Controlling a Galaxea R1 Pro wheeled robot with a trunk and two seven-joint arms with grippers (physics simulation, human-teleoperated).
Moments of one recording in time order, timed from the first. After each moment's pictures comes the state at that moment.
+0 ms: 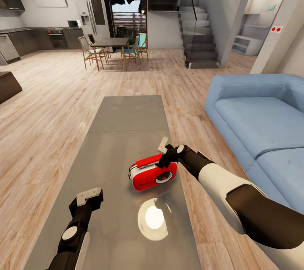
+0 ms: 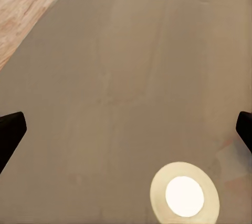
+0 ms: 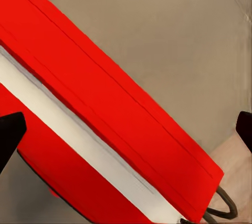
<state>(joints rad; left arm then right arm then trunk) -0.19 -0.15 0.19 -1.31 -0.05 0.14 0.14 -1.17 0.14 0.39 -0.25 0.52 0.12 0.51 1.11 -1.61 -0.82</state>
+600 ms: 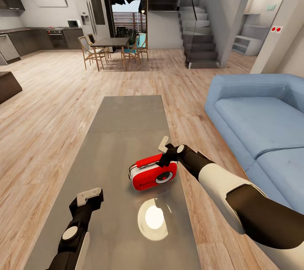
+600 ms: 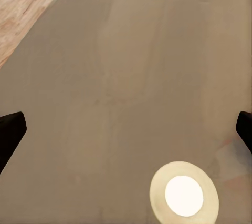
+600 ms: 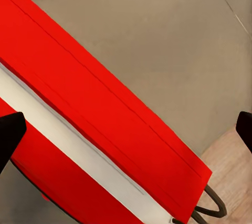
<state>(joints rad) -0.19 -0.15 0.18 -1.31 -0.05 0.15 0.14 -1.17 0.14 0.39 -0.25 0.52 0.12 0.48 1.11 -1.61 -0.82</state>
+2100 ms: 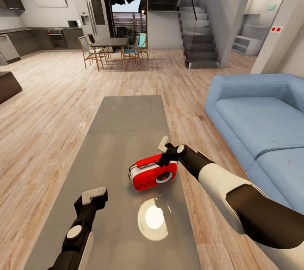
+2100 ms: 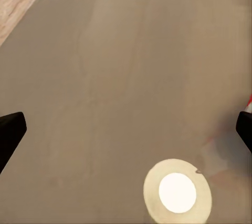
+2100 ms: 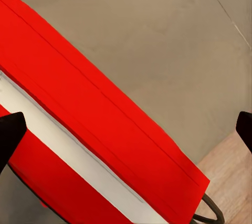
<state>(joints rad) -0.19 -0.15 0.14 -1.31 -0.05 0.15 0.14 -1.17 0.14 0.39 -0.25 0.52 0.10 0.48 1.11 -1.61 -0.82</state>
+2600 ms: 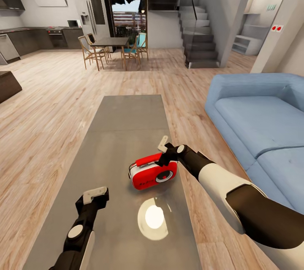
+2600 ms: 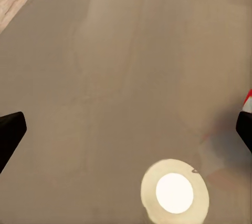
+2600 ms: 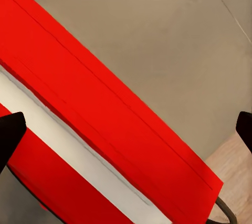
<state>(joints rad) -0.19 -0.16 0.13 -1.32 -0.05 0.15 0.13 -1.17 0.14 0.39 -0.25 0.52 0.09 0.48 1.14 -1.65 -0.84</state>
